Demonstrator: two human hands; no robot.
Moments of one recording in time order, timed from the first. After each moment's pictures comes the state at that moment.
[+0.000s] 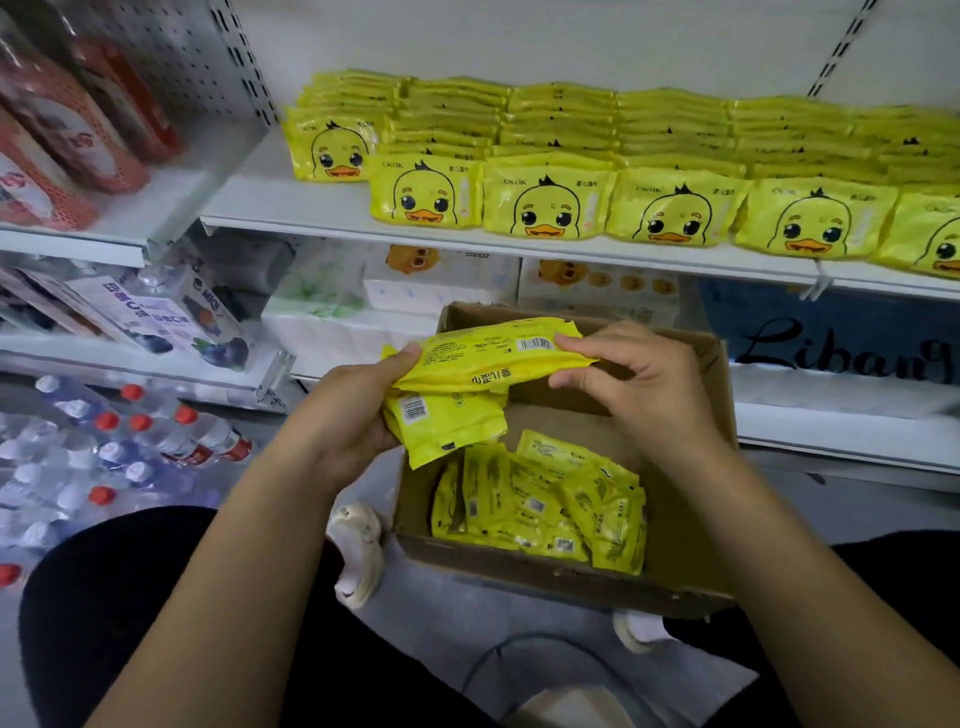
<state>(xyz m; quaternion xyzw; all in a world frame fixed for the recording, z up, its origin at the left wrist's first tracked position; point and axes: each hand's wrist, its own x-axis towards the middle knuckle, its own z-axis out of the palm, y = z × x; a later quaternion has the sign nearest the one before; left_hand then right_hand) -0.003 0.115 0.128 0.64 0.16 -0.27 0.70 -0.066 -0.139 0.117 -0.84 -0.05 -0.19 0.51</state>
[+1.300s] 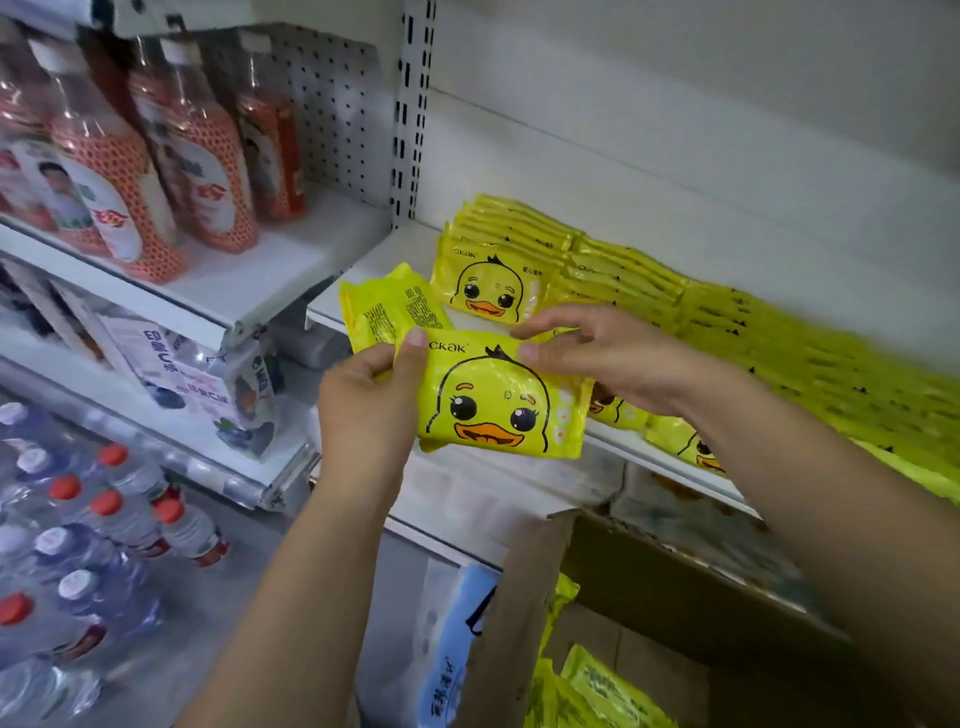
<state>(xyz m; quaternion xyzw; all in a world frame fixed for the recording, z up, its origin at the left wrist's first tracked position) 0.214 0.213 0.116 0.64 0.15 0.12 0.74 0.268 0.002 0.185 -0.85 -0.09 0.22 0.47</state>
